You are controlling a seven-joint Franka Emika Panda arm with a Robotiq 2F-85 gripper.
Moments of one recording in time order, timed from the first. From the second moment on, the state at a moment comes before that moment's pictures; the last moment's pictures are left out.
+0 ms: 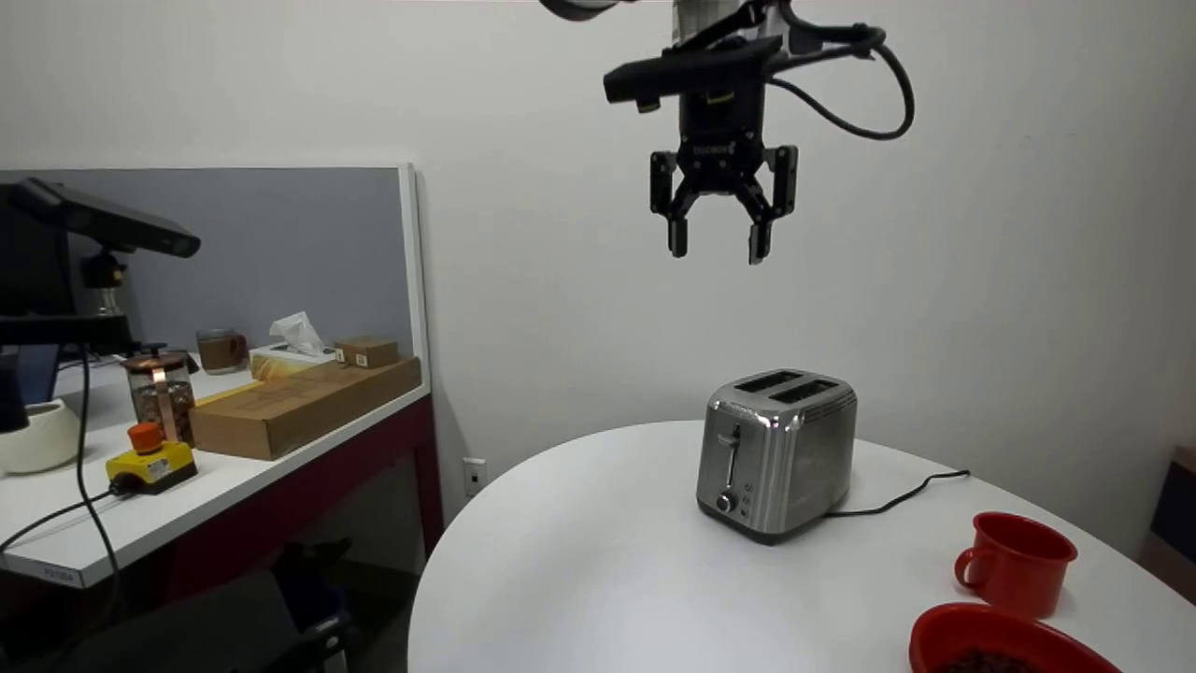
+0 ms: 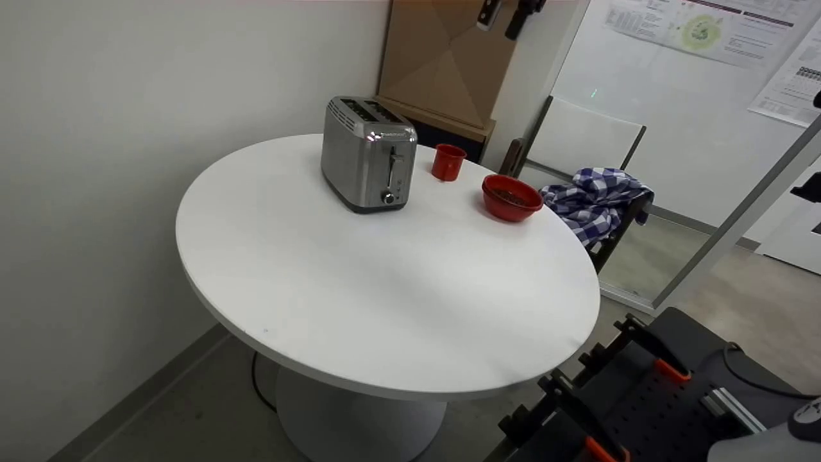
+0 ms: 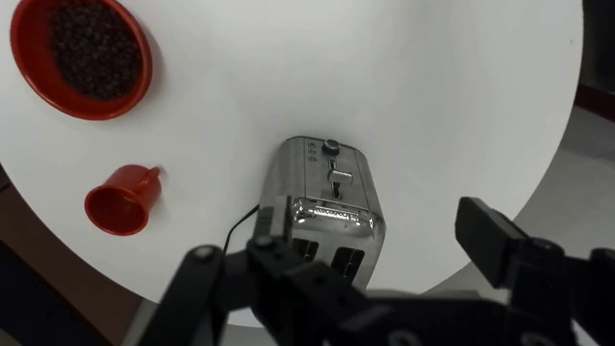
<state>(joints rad) 0.00 -0.07 -0.07 -2.11 0.04 2.19 -0.26</state>
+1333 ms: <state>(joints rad) 0.00 0.36 0.00 -2.02 -0.05 2.63 -0.21</state>
